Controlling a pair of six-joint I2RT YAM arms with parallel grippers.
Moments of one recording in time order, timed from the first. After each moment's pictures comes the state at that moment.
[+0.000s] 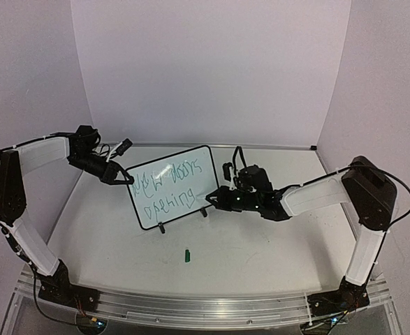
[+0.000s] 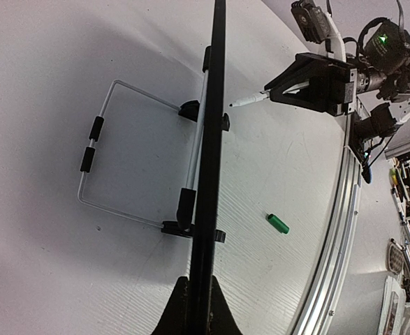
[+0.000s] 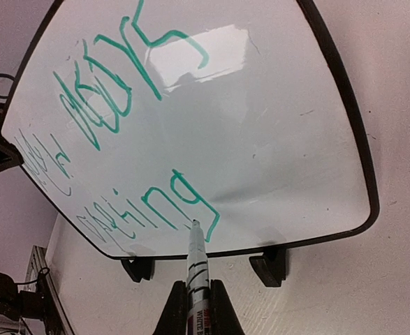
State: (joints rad) left arm -0.15 1.64 1.25 -0.79 0.88 0.46; right arm 0.80 1.87 0.99 0.40 -0.15 0.71
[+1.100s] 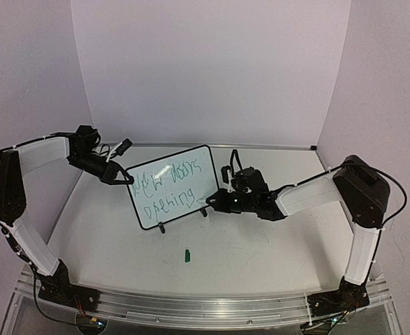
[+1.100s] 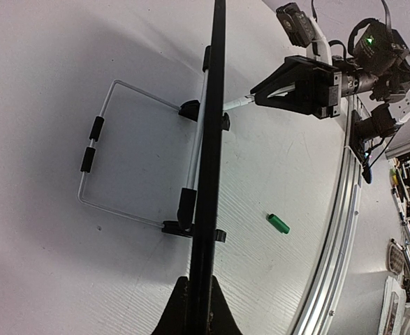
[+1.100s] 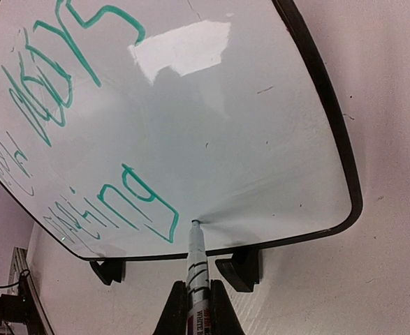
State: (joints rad) left arm -0.15 1.64 1.25 -0.79 0.87 0.46; right arm 0.80 1.93 1.03 0.37 -0.13 0.69
